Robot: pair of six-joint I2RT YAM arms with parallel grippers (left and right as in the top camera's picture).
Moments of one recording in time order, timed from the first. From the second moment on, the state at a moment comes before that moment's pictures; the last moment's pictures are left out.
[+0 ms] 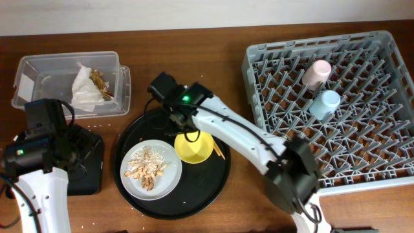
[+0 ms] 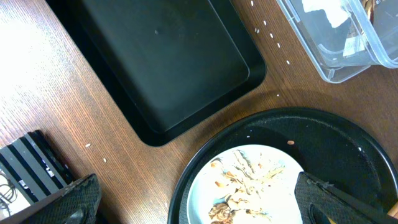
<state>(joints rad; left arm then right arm) 0.26 1.21 1.26 -1.32 -0.19 -0.75 0.82 2.15 1.92 -1.06 -0.02 0.68</state>
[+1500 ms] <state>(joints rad) 0.26 1.21 1.26 -1.32 -0.19 -0.75 0.43 1.66 1.99 -1.52 -0.21 0.47</state>
